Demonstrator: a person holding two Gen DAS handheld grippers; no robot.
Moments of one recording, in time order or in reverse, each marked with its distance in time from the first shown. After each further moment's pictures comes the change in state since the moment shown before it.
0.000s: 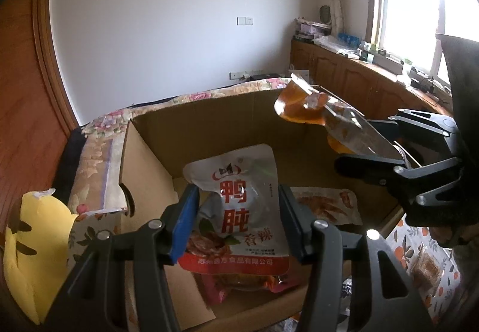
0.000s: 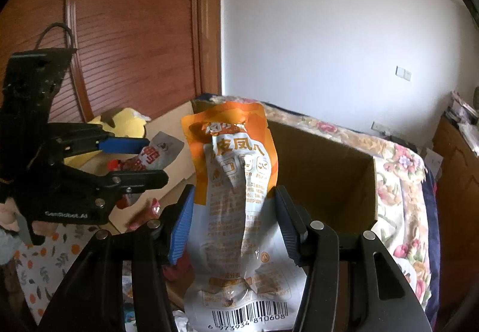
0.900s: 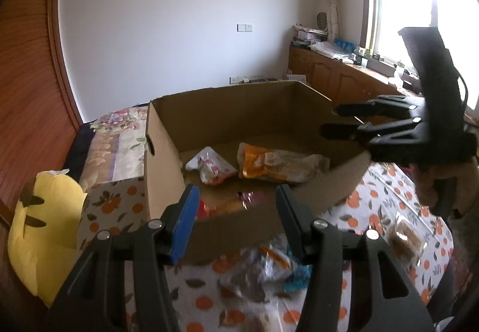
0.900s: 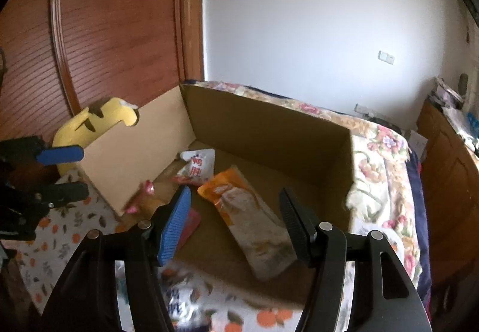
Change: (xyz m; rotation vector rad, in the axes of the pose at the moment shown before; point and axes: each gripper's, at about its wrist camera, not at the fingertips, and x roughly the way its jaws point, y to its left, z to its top) left arm -0.081 -0.012 -0.052 -0.006 -0.031 0.000; right arm -0.024 0.009 -0.008 0.048 0.066 -0.086
